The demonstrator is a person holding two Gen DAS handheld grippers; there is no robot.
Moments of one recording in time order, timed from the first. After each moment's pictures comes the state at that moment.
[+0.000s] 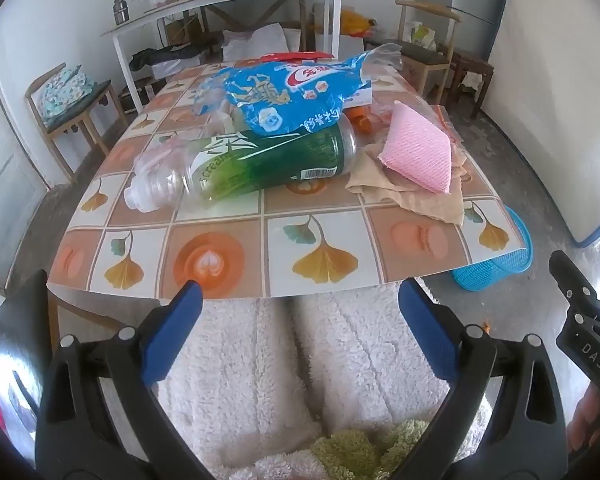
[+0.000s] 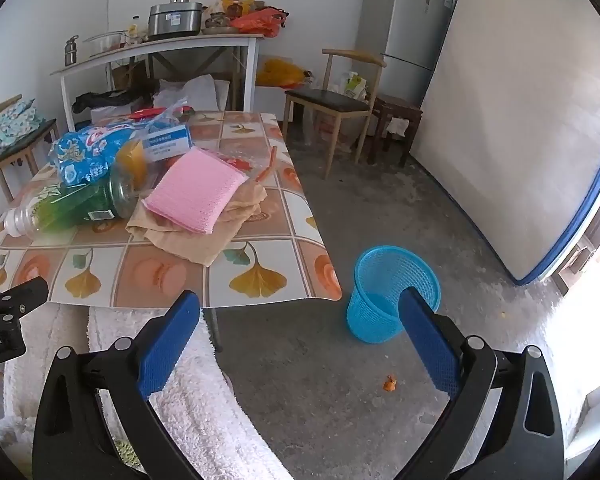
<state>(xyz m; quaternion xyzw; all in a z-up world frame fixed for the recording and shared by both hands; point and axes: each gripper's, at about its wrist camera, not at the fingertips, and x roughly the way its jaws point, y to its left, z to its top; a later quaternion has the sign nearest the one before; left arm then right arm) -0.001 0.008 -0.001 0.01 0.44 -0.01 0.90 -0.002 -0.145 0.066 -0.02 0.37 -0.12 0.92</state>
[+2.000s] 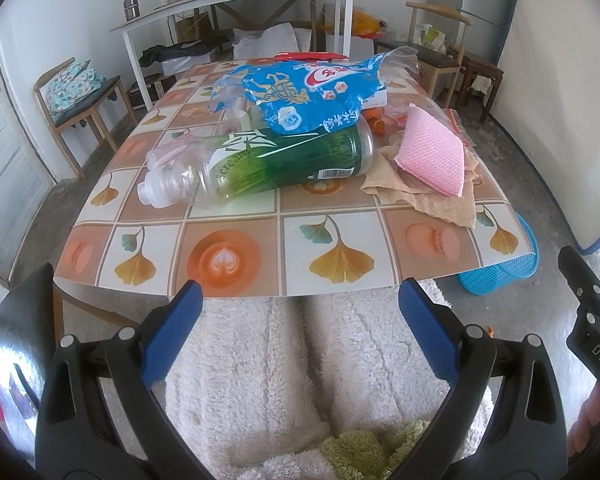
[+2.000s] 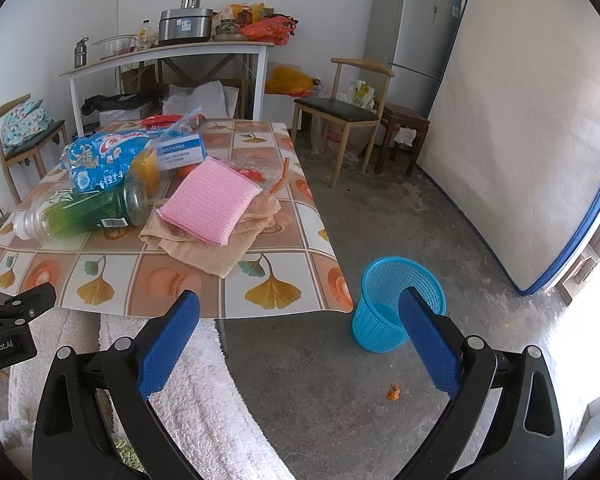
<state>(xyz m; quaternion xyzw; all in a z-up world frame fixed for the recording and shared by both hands) -0.001 0.015 -0.002 0.01 0.44 0.00 0.90 0.000 -0.135 0.071 -0.03 0.36 -0.11 0.93</state>
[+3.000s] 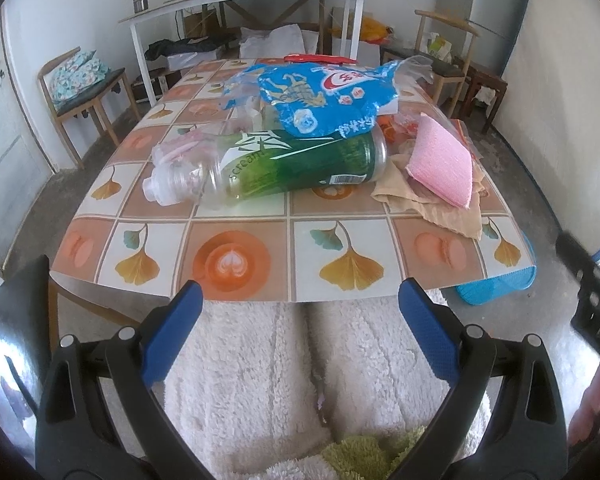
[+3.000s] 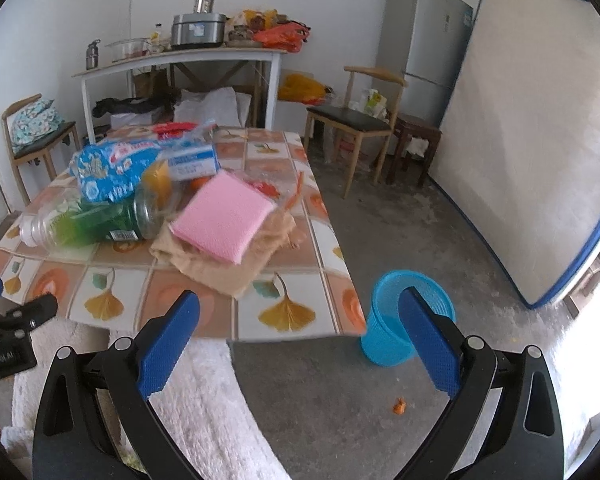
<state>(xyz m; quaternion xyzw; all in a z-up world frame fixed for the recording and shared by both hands) 0.006 0.037 -0.004 -0.02 0.44 0.01 0.90 0.023 -0.124 0.080 -0.04 0.33 -0.07 0.94</state>
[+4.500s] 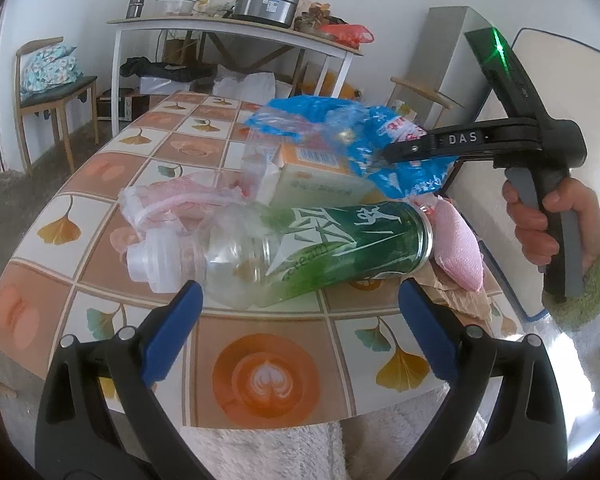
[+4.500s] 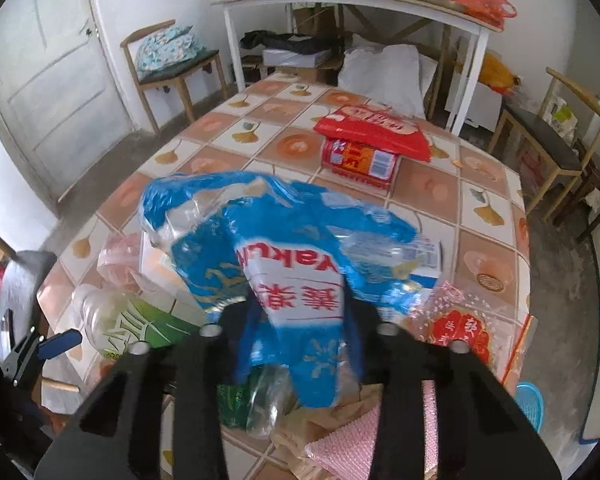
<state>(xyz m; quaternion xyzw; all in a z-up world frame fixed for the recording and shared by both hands) 0.068 0.119 -0.031 -0.12 0.33 -0.08 0.93 0.270 -0.011 0.075 -0.07 0.45 0.22 0.86</state>
